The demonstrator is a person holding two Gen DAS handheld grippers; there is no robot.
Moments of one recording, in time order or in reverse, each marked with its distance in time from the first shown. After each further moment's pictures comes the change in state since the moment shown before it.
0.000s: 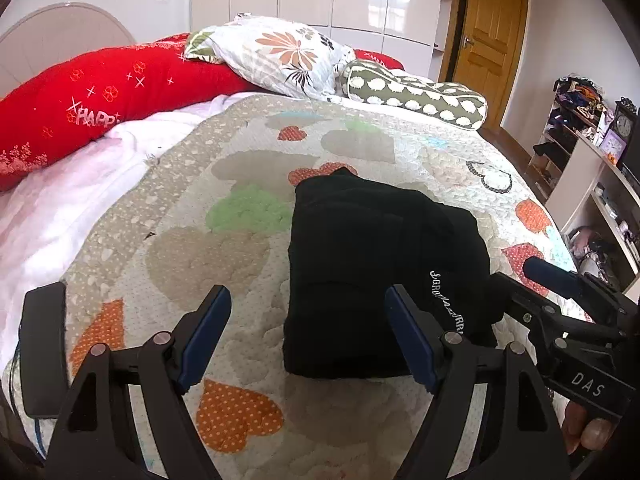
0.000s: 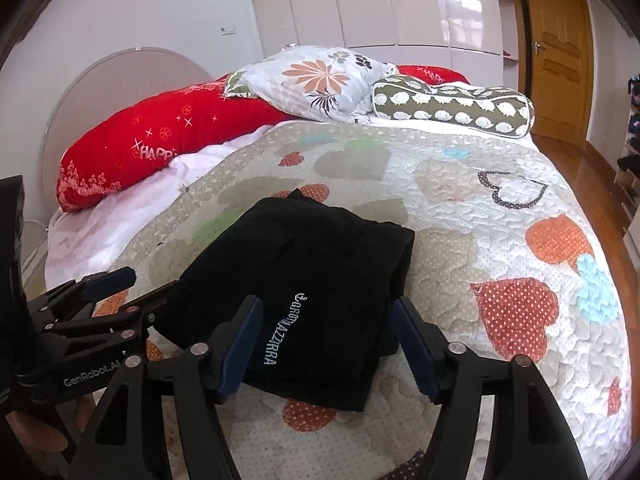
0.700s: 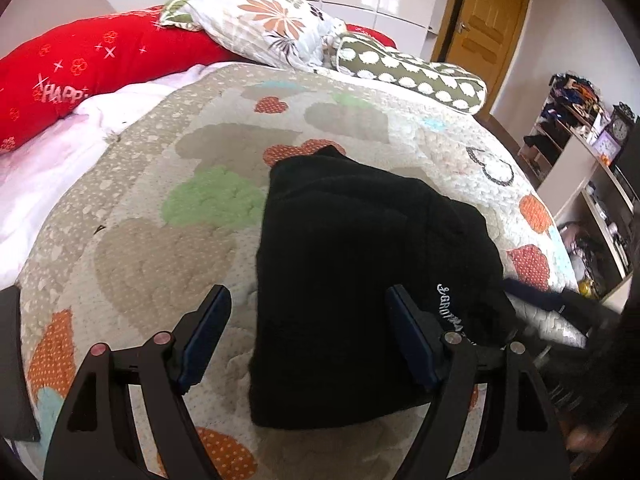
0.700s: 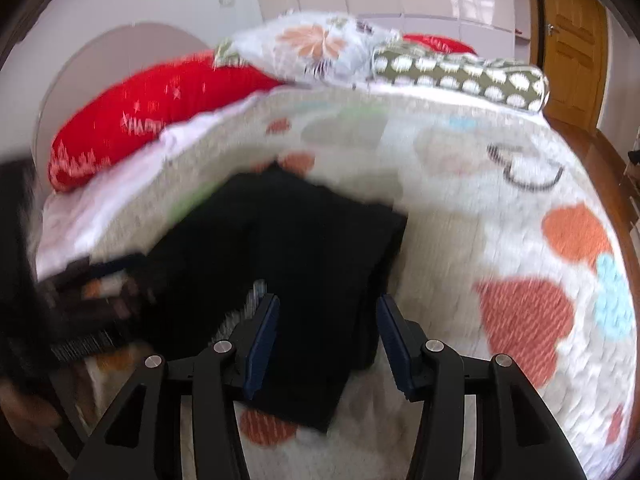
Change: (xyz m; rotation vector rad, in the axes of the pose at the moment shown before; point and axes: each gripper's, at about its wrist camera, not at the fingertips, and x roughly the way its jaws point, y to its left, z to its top) left arm 0.050 -0.003 0.012 -0.025 0.104 -0.077; right arm 0.046 -0.021 -0.004 -0.039 0.147 0.002
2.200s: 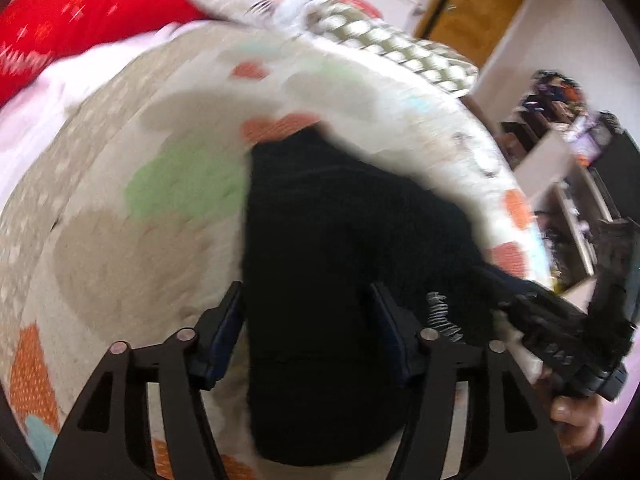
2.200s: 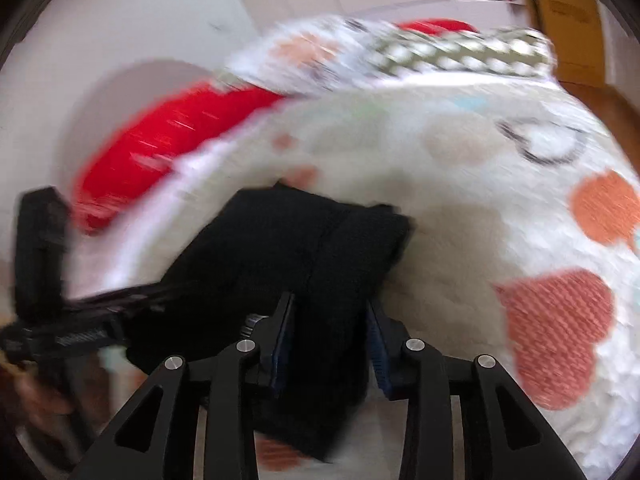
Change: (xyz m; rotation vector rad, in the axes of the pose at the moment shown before) left arm 0.029 0.018 0.019 -0.043 0.154 -0.148; right arm 0.010 -0.034 0.011 0.156 -0.026 0.120
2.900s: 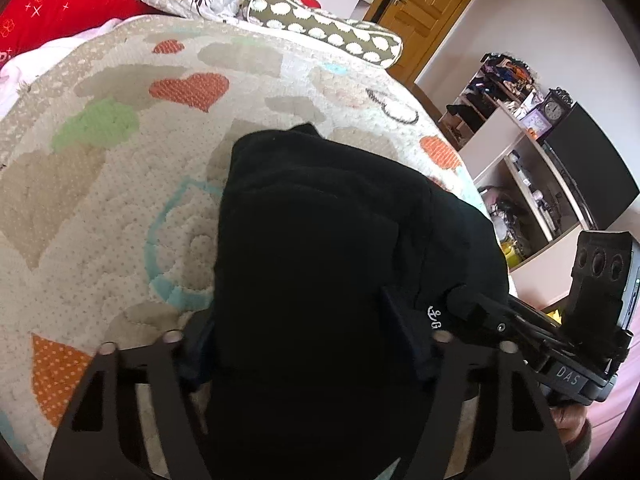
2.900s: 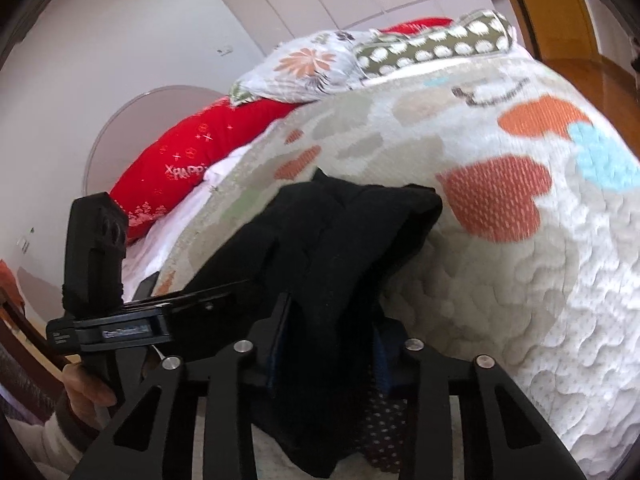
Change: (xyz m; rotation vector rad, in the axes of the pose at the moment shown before) left arm -0.021 -0.064 -0.067 0.085 0.002 -0.189; right arm -0.083 -0.023 -0.082 0.076 -0.084 0.169
